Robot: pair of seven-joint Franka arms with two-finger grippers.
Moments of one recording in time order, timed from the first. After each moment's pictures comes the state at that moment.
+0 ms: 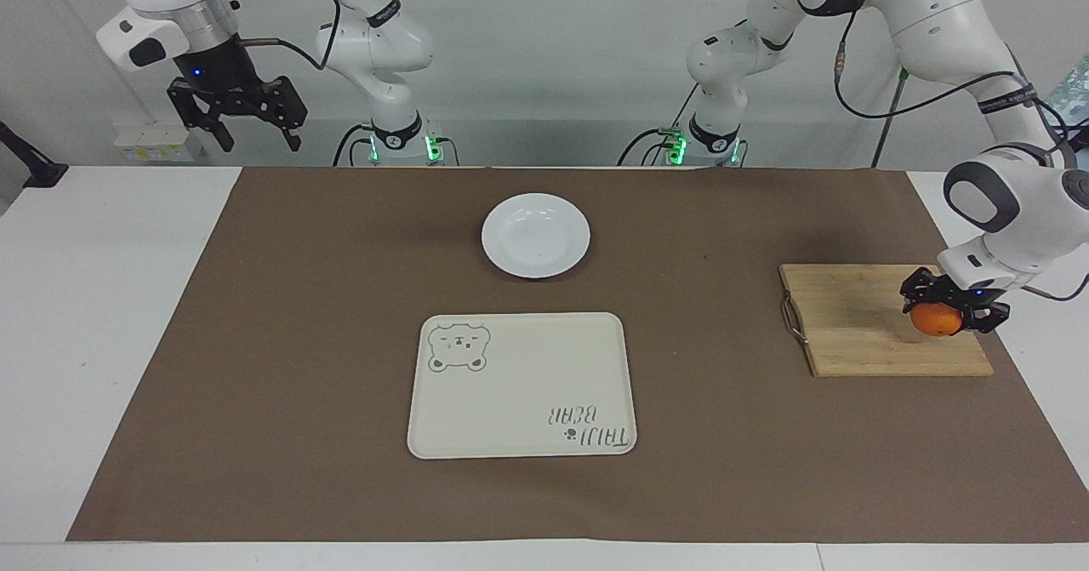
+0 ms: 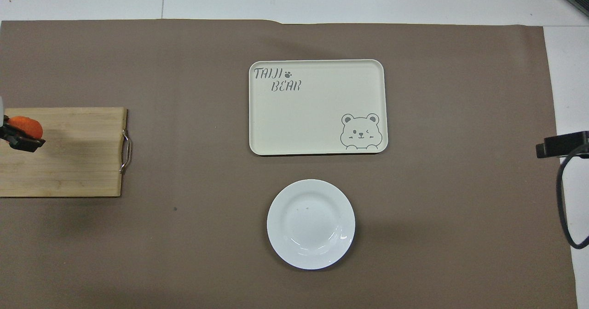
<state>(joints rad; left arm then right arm) 0.32 0.35 -0.01 -1.77 -0.01 2.11 1.02 0.02 -0.11 -0.07 -1.59 0.01 1.49 -0.03</state>
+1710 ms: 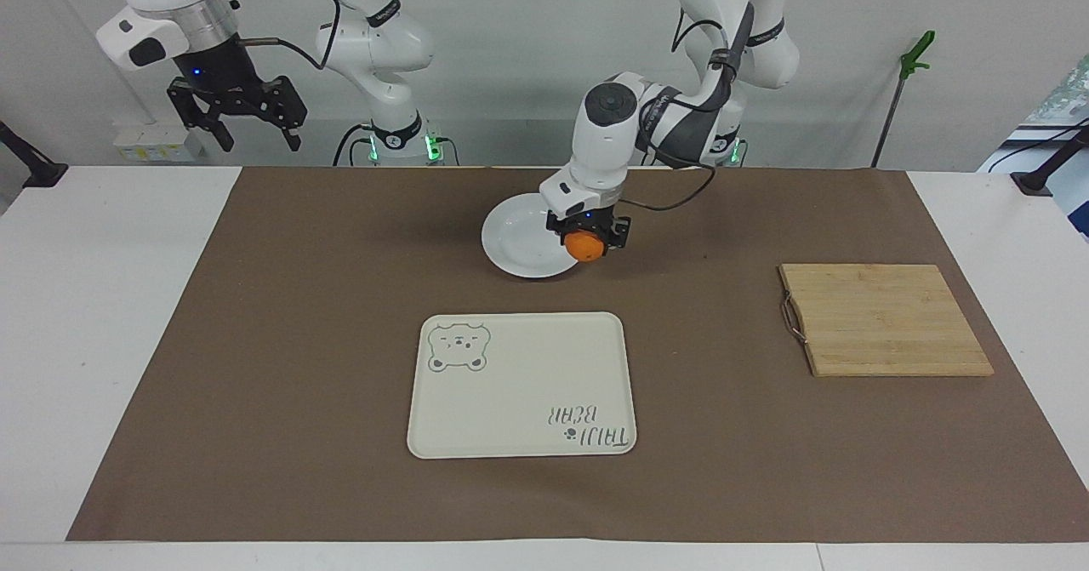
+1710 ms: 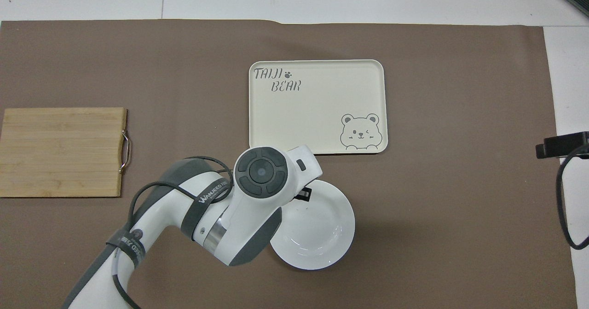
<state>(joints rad) -0.73 0.19 -0.03 -1.93 -0.08 2.13 -0.37 0.02 -0.11 -0.07 -1.59 0.01 1.49 -0.03</state>
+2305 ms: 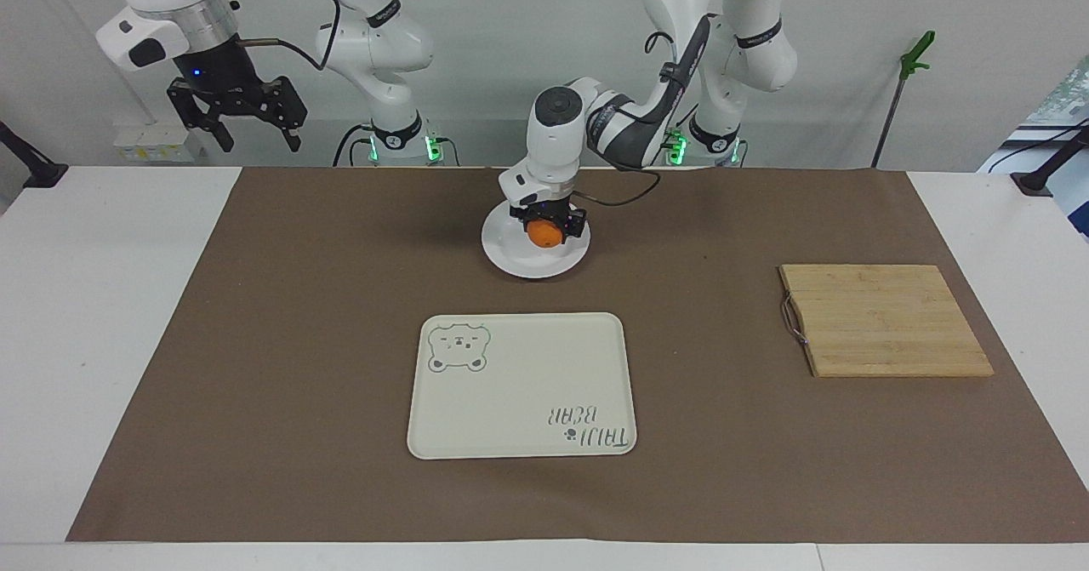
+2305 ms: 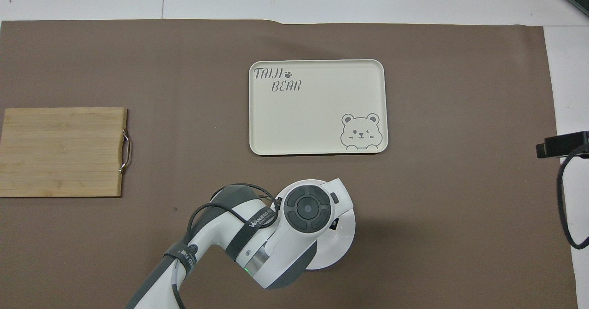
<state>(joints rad) -0.86 0.26 -0.03 -1.97 -0.12 2.21 -0.40 0.02 -0.11 -0.07 -1.59 0.01 1.49 -0.03</state>
